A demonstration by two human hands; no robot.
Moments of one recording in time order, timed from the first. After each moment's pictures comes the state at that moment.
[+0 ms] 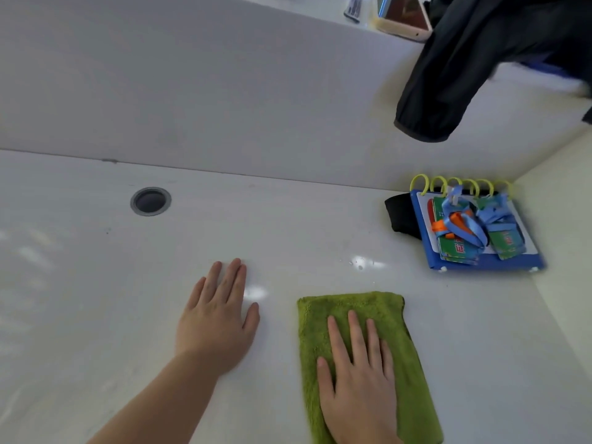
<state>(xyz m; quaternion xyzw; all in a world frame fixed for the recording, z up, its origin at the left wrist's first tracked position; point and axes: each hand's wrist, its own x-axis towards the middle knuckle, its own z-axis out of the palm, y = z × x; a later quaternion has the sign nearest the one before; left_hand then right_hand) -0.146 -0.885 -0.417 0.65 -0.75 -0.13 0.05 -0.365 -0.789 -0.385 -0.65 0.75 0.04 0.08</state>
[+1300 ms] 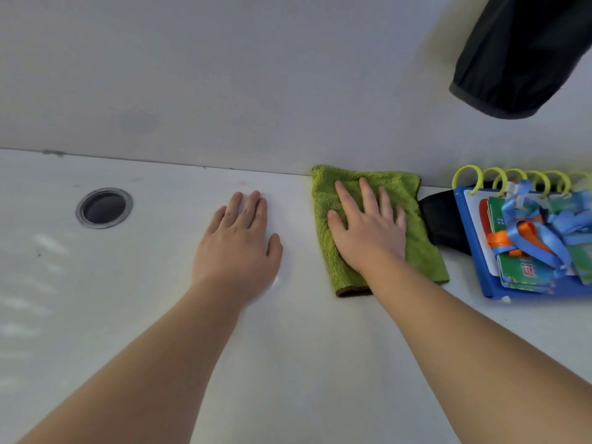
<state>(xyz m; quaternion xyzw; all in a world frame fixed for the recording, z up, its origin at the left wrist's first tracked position) -0.191 -1.037 -0.416 0.65 -0.75 -0.09 0.07 -0.407 -1.067 -0.410 -0.66 0.75 0.01 0.01</state>
